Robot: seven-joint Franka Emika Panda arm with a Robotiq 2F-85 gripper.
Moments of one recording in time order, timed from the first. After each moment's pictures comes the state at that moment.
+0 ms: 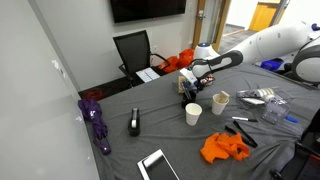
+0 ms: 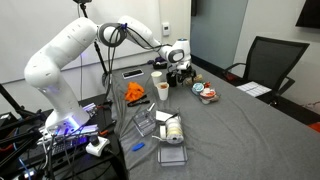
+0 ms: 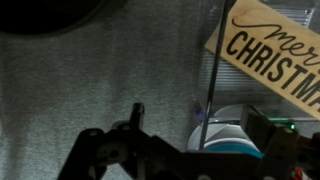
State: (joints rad) arm 0.13 1.04 -0.17 -1.22 0.09 2.38 1.65
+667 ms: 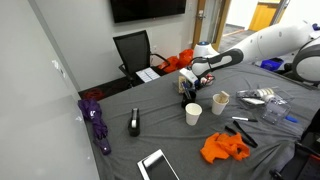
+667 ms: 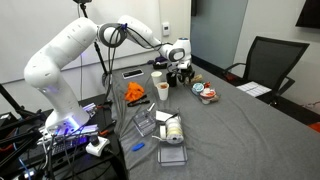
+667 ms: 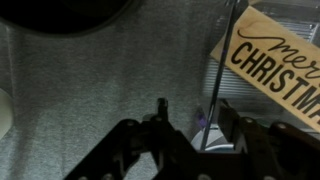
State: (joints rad) arm 0.12 1.04 -0.15 -1.19 0.09 2.33 1.60
